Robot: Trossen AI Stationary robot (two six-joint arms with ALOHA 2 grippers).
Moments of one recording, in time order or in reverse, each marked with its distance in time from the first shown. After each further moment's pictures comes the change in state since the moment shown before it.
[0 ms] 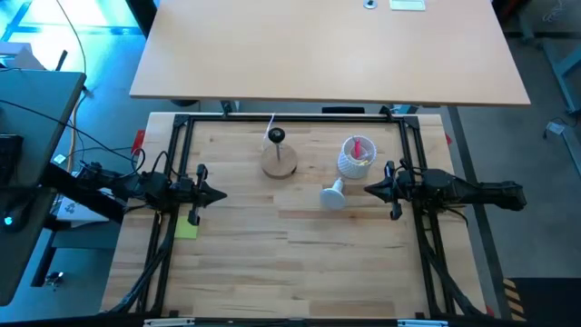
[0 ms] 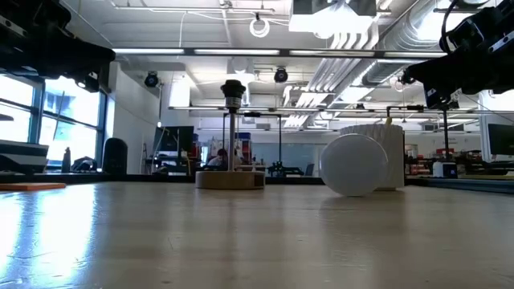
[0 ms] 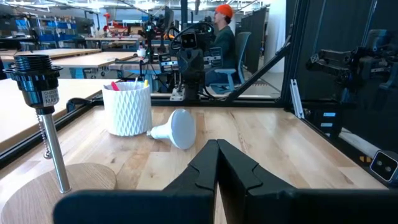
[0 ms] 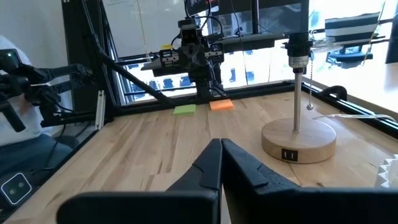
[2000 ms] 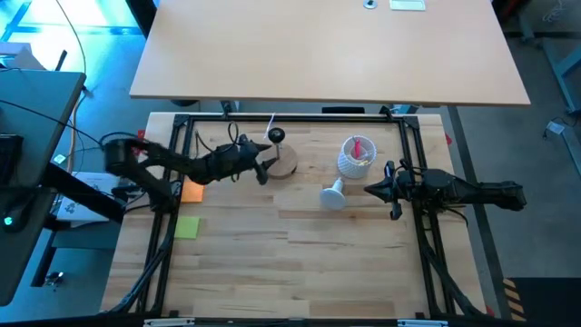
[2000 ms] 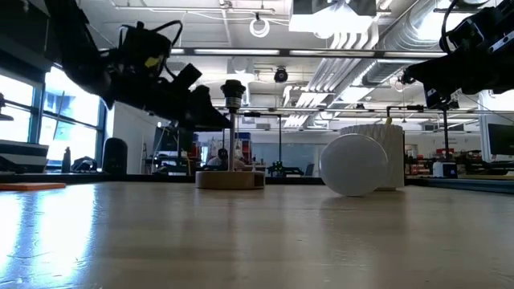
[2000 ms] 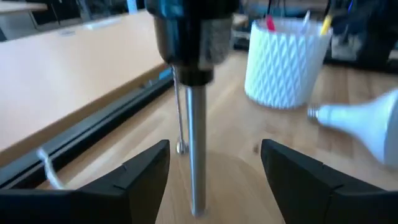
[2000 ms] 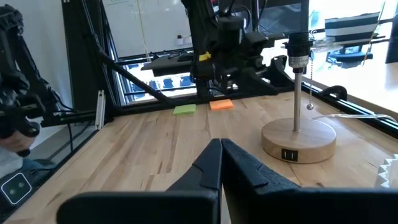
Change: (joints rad) left arm 0.583 1.583 0.398 0.960 0.055 -0.022; right arm 0.000 0.000 0.000 0.000 0.000 0.000
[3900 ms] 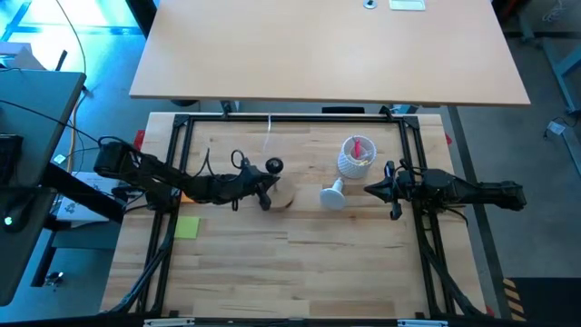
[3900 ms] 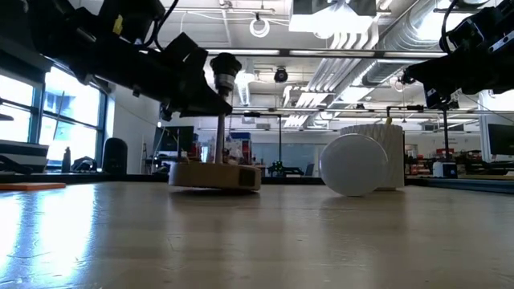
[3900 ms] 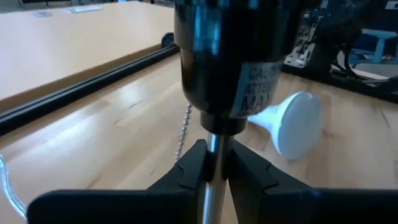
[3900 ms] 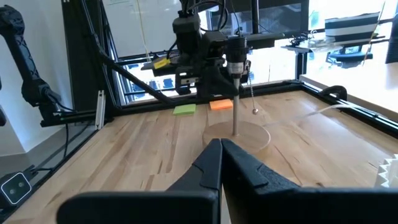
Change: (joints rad) left arm -0.377 -0.081 0.042 -0.217 -0.335 -0.236; right arm 0.000 0.000 0.000 0.000 0.000 0.000
